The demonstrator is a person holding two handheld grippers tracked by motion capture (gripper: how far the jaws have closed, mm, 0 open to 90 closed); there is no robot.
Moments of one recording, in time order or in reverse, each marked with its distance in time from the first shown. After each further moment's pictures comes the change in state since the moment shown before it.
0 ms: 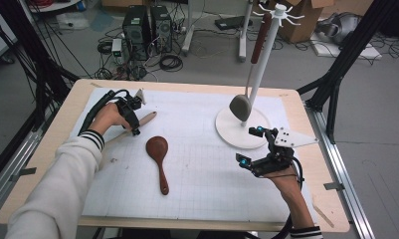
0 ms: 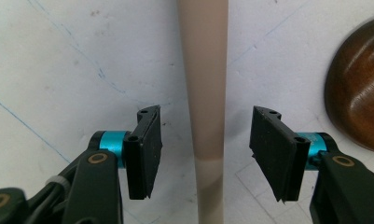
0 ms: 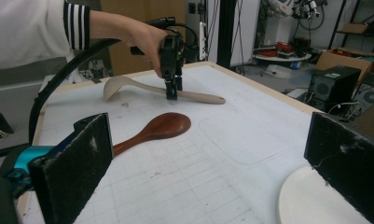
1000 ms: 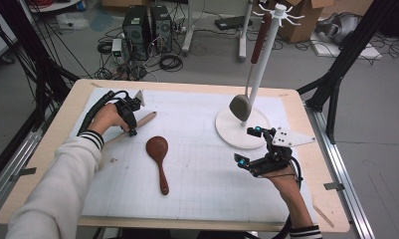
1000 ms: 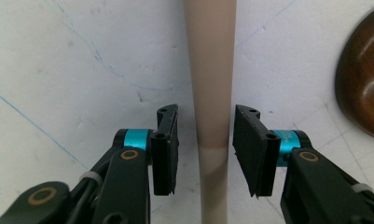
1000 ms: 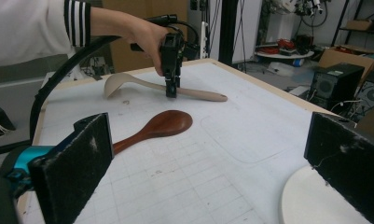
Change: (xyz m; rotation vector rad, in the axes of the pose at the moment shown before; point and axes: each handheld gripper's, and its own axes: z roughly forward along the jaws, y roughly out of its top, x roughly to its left) left arm 0.002 -0.002 0.004 0.044 -0.006 -0.021; right arm 0.000 0.000 0.004 0.014 0.007 -0.003
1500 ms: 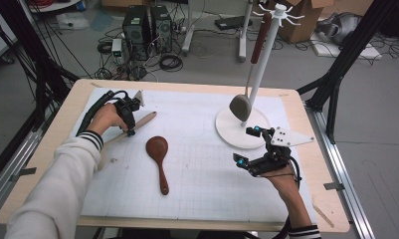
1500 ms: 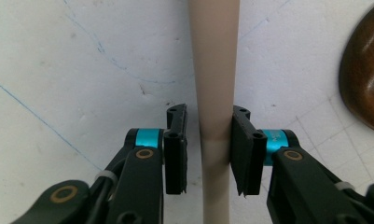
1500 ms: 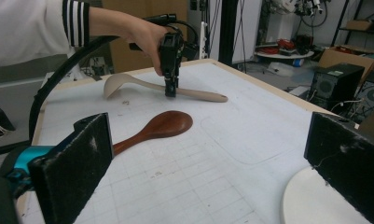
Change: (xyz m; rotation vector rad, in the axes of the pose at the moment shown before) left arm 0.000 -0.001 -0.002 0.012 0.006 0.006; right arm 0.001 0.000 0.003 0.002 0.001 0.004
